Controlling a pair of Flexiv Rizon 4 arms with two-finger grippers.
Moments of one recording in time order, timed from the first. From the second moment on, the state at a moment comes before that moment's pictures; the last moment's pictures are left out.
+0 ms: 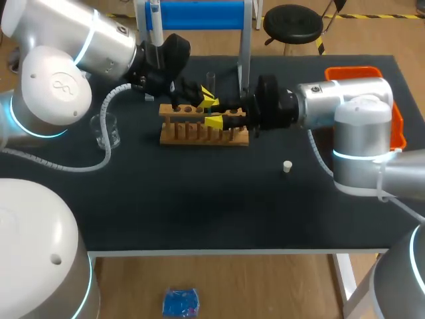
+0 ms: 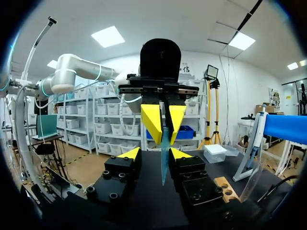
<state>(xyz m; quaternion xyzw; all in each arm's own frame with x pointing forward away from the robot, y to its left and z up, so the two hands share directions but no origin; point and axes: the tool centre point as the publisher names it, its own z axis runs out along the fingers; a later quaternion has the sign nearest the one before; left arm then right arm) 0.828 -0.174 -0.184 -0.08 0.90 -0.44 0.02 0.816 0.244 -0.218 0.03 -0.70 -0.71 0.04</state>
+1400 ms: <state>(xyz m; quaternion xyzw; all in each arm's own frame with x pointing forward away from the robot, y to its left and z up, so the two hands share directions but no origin) 0.827 -0.173 -0.184 -0.08 0.90 -0.44 0.02 0.842 0.171 -0.219 0.04 -0.71 -0.70 0.01</state>
